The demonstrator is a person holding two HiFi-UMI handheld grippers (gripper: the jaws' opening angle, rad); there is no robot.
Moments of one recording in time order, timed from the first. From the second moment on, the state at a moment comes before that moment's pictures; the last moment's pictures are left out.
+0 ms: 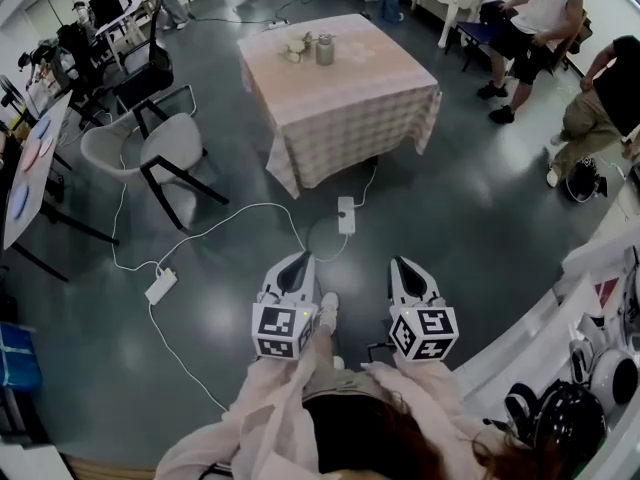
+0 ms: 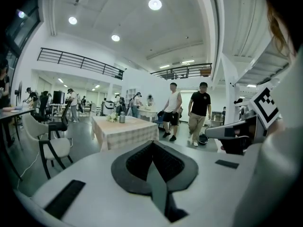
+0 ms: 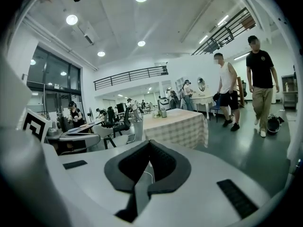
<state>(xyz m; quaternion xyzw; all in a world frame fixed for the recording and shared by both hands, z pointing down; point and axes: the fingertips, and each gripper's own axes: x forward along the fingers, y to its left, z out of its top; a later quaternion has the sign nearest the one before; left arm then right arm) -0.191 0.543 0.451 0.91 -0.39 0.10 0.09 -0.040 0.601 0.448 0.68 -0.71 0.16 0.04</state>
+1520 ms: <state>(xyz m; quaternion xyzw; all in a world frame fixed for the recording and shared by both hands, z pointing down) -0.136 0.302 0.453 0.92 -0.38 0.10 0.09 0.027 0.363 0.454 0.69 -0.70 0.17 0.05</state>
